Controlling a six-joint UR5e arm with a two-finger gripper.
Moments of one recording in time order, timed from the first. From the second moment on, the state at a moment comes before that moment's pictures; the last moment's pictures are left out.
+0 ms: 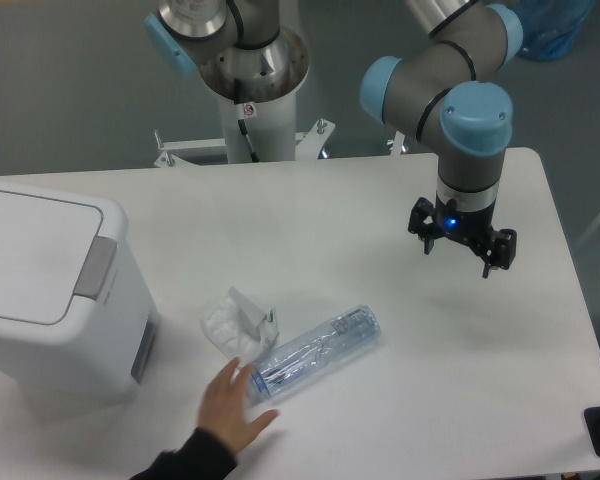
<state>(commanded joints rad) 2.73 -1.90 -1.70 -0.91 1.59 1.30</state>
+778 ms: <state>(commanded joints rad) 2.71 -1.89 -1.71 -0.87 1.52 1.15</state>
